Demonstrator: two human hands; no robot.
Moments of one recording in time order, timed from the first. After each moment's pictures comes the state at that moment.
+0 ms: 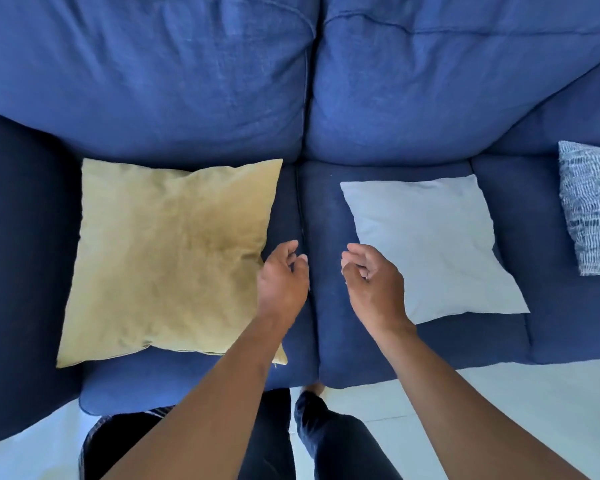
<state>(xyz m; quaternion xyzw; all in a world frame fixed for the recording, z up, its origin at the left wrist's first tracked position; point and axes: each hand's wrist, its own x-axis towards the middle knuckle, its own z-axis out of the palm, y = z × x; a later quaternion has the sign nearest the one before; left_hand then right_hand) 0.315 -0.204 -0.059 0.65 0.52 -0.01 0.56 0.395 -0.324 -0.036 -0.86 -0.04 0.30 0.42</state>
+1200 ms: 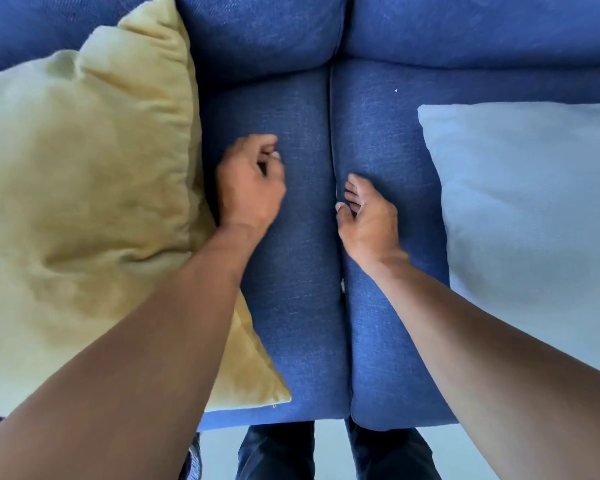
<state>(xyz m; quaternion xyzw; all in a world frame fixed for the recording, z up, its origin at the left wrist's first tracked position) 0.389 -0.063 -0.307 0.80 0.45 0.14 0.37 0.464 -0.226 -0.313 -0.87 -0.13 0.32 0.36</state>
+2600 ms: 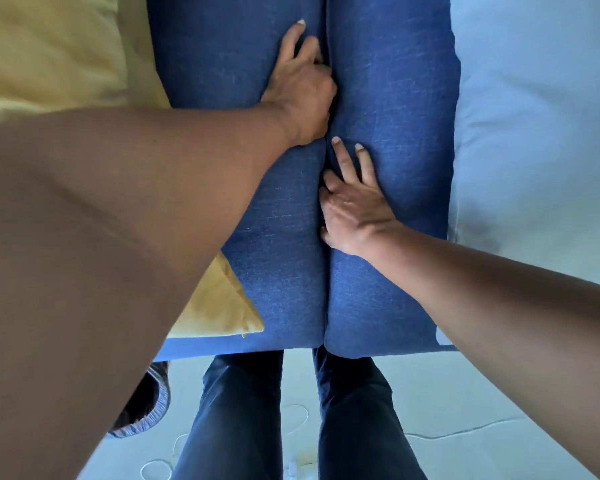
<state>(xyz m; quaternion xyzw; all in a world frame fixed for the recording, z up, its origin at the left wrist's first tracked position) 0.441 -0.109 -0.362 0.97 0.09 -0.20 0.04 0.425 -0.288 -0.332 -0.74 -0.55 0.32 -0.23</state>
